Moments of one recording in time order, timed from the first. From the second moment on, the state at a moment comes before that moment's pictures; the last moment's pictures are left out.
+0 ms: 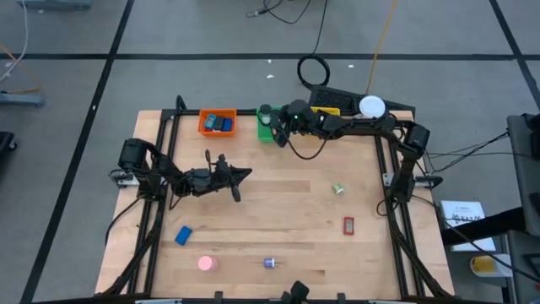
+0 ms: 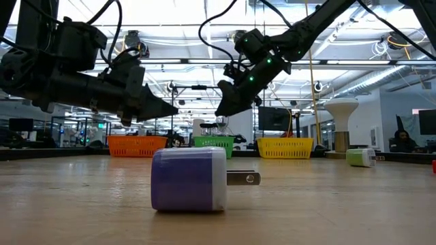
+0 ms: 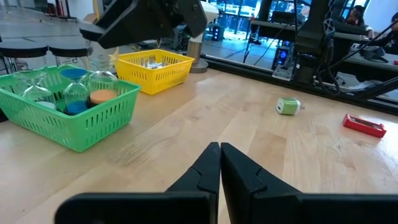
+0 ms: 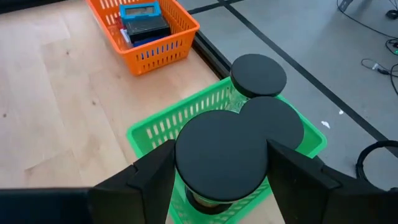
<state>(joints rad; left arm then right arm) -0.03 1.80 0.23 1.47 -0.40 -0.18 -0.46 1.83 1.21 0.05 0.10 0.01</state>
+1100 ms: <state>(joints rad) -0.03 1.80 0.24 1.47 -0.40 -0.19 -0.48 1.90 1.17 0.15 0.08 0.06</state>
